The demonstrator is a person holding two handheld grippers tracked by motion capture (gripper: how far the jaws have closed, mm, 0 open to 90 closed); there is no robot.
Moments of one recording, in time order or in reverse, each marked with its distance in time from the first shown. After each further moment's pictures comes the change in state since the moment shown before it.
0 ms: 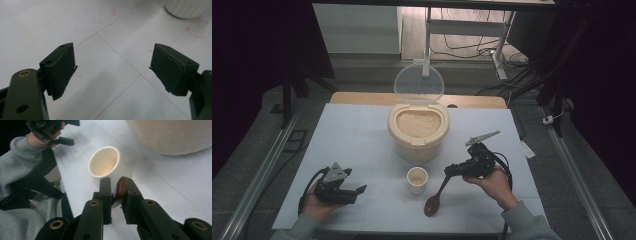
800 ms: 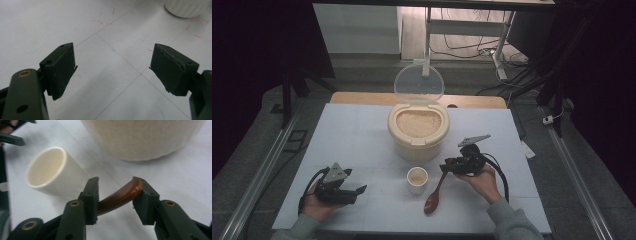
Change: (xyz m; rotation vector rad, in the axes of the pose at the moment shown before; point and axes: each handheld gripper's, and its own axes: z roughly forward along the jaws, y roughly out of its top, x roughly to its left) left arm 0.000 0.000 0.000 0.002 -0.002 0.004; right arm -0.040 -0.011 0.042 -0.060 -0.186 -0.066
